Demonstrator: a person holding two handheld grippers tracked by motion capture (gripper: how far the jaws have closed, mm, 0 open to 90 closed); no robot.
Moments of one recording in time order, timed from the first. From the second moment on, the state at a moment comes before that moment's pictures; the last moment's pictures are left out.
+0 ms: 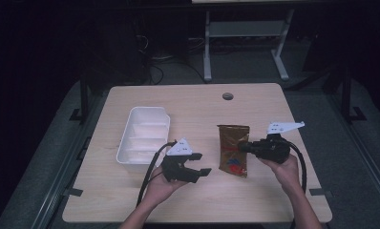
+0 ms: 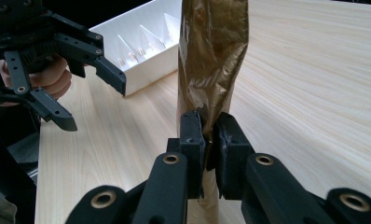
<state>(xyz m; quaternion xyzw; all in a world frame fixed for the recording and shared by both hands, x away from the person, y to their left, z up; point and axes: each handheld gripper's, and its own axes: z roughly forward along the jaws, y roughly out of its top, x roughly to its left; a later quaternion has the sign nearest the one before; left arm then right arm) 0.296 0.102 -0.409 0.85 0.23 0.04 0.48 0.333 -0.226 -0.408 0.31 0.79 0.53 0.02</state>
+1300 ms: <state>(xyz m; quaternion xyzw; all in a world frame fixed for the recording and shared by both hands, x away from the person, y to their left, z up) 0.266 0.113 -0.426 0.86 0.22 0.04 0.46 0.333 -0.221 -0.394 0.29 0.77 0.56 0.02</state>
